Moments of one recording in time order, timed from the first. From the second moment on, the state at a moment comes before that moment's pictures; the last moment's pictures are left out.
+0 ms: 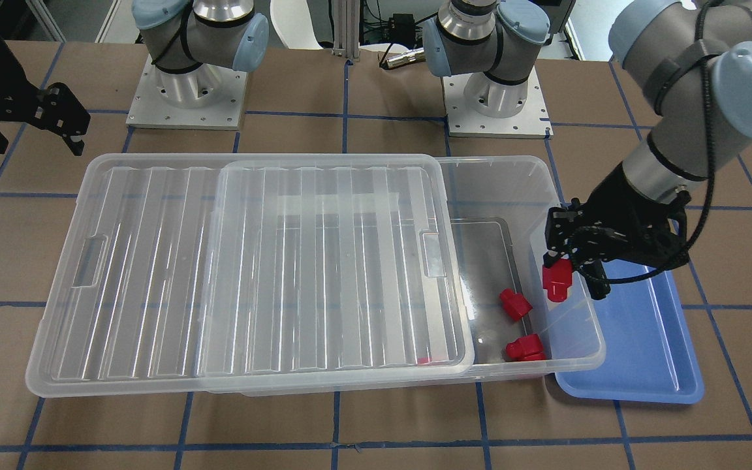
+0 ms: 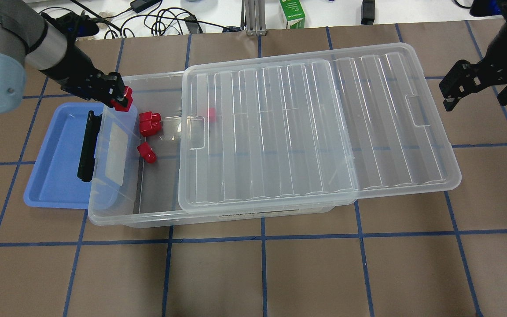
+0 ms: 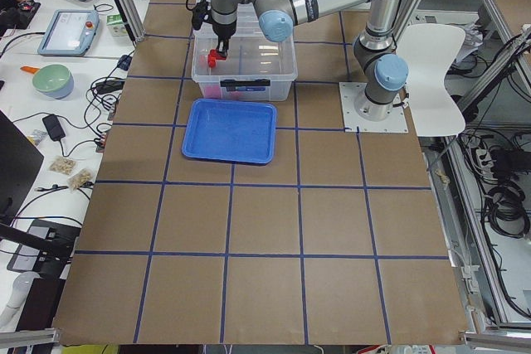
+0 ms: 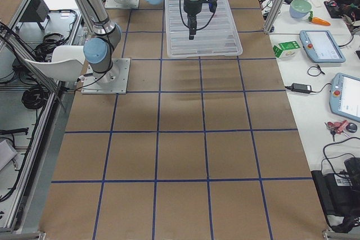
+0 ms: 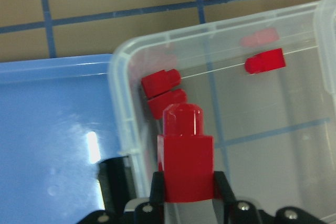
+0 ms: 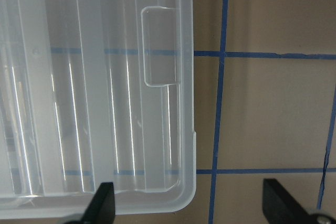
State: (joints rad) left arm -1.38 -1.70 -1.70 -1.27 1.36 0.29; right arm 1.31 -1.65 1.63 -1.54 -1.63 -0.29
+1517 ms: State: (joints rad) left arm -1.40 -1.72 -1.87 -1.03 1.37 0.23; right arm 1.30 -1.64 1.64 -1.53 -1.65 -0.31
